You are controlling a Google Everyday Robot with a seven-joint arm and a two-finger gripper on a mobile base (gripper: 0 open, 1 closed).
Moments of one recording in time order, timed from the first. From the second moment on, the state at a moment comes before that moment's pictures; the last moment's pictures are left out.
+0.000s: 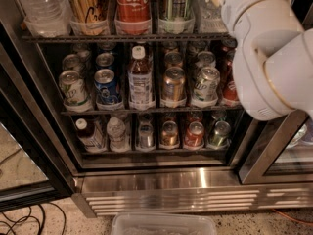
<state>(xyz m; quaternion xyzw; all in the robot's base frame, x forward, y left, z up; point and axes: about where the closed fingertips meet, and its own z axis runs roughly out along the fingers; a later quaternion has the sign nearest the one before) 0.599 -0.170 1.132 -0.06 0.58 -0.04 0.81</state>
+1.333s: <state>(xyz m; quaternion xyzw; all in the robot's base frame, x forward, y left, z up) 0.500 -0.108 1.105 -0.21 0.61 0.03 0.76</state>
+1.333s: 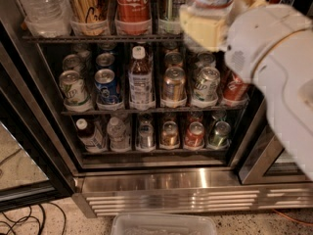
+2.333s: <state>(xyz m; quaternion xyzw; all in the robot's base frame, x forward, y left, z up) 0.475 -0.010 1.065 -0.26 0.64 0.16 0.70</state>
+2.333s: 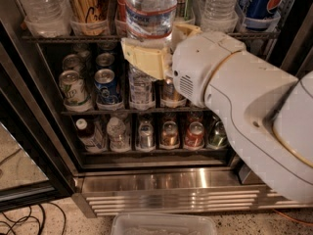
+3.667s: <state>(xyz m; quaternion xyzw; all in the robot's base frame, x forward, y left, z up) 0.390 -0.161 1.081 -0.25 0.73 0.14 0.62</state>
